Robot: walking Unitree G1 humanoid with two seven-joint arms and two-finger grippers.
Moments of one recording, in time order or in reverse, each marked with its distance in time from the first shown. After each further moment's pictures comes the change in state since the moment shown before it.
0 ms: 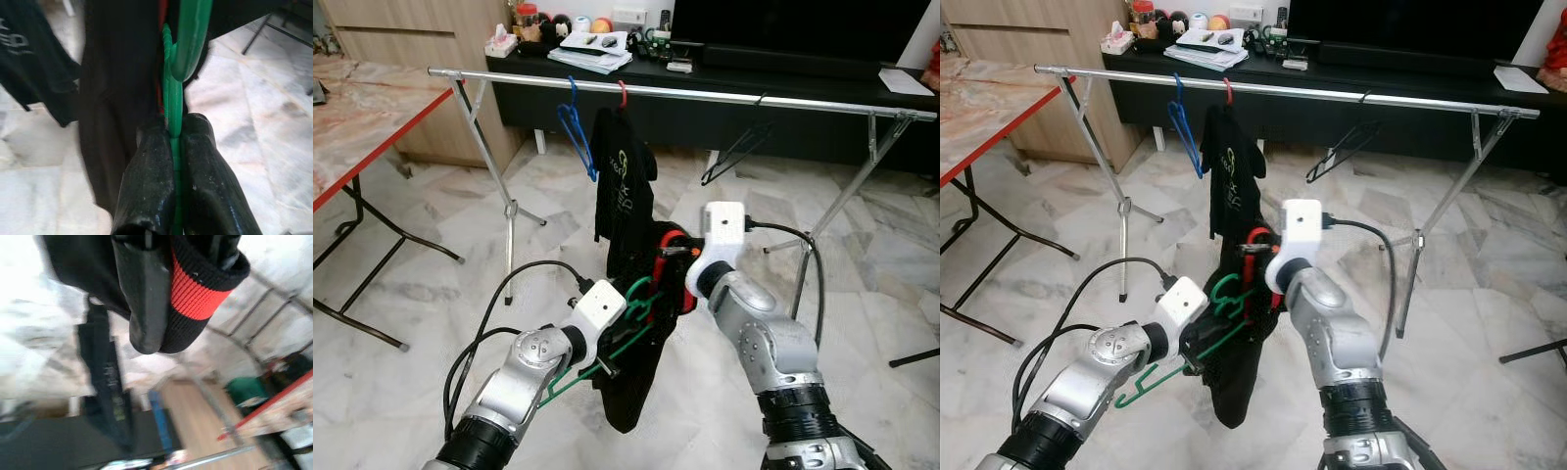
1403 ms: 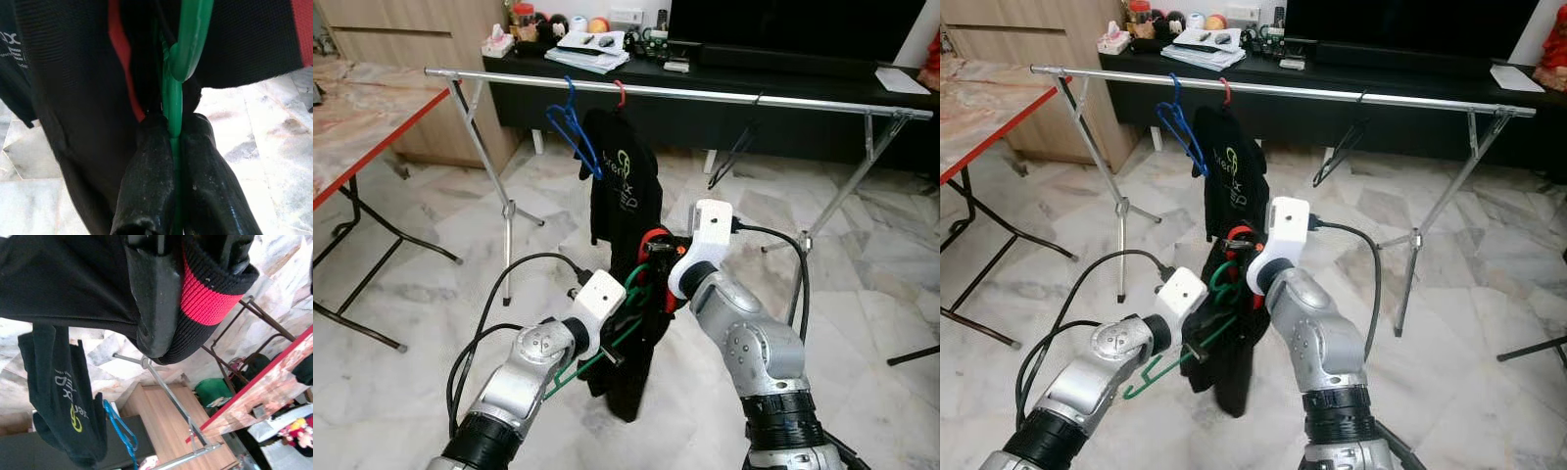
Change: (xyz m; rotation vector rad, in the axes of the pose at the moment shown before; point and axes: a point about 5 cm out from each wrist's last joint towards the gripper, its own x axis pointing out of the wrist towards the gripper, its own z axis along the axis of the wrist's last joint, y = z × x) left arm 0.004 -0.001 0.009 -0.019 -0.056 0.016; right arm -0.001 0.054 0.001 0.130 0.014 0.195
